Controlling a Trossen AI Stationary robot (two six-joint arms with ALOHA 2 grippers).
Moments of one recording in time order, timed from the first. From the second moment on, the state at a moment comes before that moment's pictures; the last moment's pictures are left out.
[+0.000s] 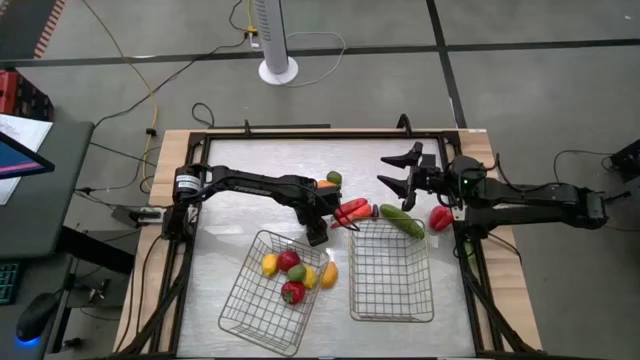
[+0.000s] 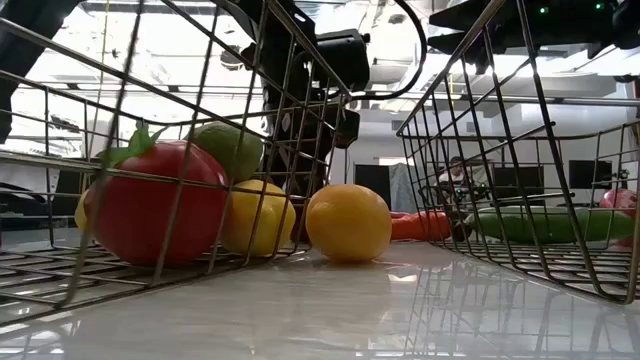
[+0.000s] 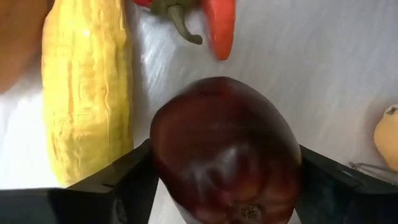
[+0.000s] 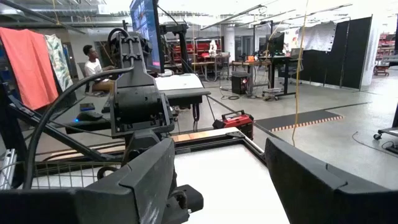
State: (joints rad) left arm 0.10 2.04 1.50 -0.79 0.11 -0.28; right arm -0.23 0.75 0.45 0.41 0.02 0.05
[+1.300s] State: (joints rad) left arm -0.44 1.69 1.46 -1.06 -0.03 -0.58; right arm -0.22 0.75 0.45 0.40 0.02 0.09
